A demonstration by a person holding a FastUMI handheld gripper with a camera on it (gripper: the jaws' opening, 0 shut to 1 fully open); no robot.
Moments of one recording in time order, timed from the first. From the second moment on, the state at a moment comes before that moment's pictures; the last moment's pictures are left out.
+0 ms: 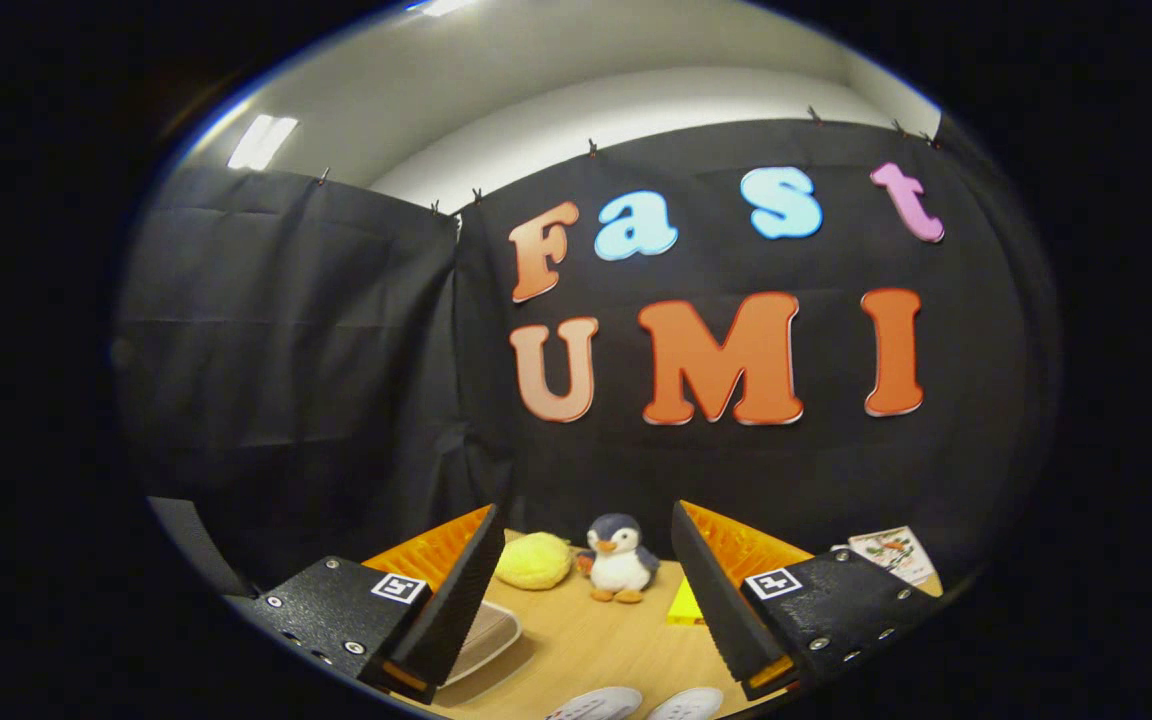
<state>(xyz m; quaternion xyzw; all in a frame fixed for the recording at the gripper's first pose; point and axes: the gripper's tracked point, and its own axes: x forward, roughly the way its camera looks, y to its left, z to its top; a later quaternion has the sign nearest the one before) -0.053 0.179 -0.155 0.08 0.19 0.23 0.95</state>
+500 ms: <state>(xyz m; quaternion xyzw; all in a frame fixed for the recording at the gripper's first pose) -0.126 0.267 -0.289 0.25 0.45 0.30 0.80</state>
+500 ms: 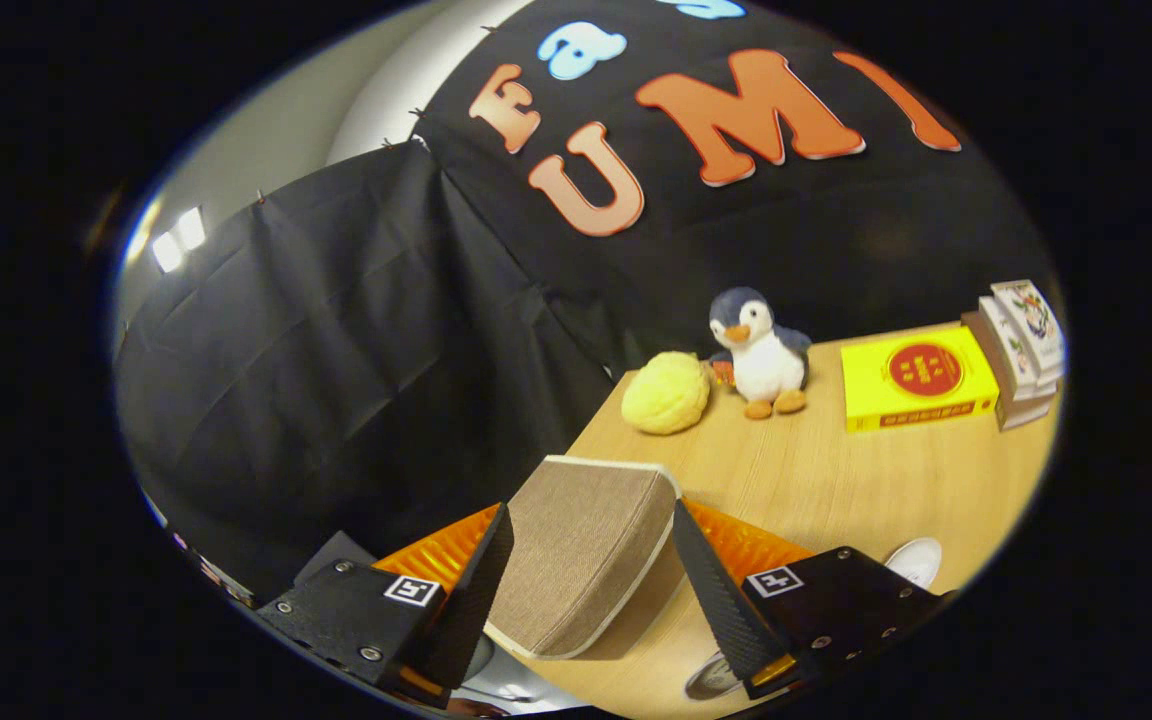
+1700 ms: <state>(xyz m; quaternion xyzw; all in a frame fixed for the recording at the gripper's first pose) -0.194 0.320 -0.379 0.47 0.60 0.28 0.58</state>
